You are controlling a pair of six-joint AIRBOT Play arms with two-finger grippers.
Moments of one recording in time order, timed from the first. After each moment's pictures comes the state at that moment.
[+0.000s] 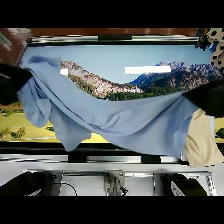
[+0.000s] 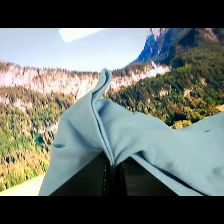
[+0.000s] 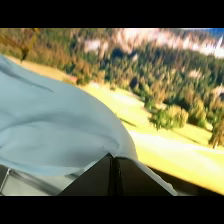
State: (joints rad) left arm -0.72 -0.92 1.77 1.77 -1.47 -1.76; right arm 0.08 -0.85 1.69 -1.11 1.72 1.61
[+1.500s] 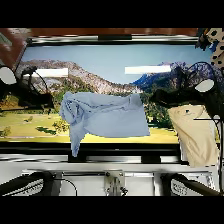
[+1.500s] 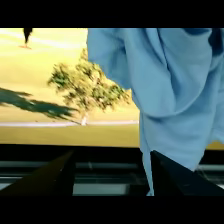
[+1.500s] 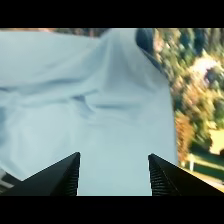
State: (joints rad) left arm -0.05 -1.27 1.30 1.46 -1.49 -1.65; right arm -0.11 -1.31 1.10 -0.94 1.18 1.32
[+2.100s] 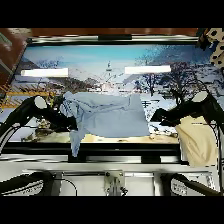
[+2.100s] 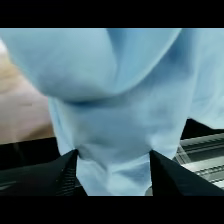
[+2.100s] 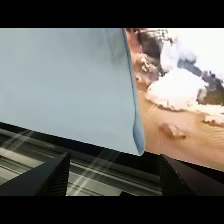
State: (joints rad) left arm -0.15 -1.33 0.90 1.16 -1.24 -1.61; right arm -0.15 -1.32 0.96 -1.04 1.34 1.34
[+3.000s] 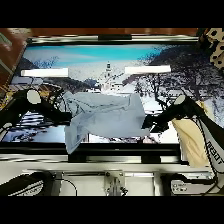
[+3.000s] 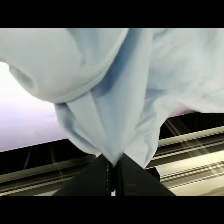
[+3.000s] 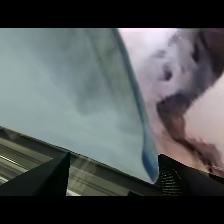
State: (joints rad) left arm -0.18 -1.24 1.02 1.28 -1.32 -1.55; right arm -0.02 -1.52 0.95 -1.04 1.33 1.39
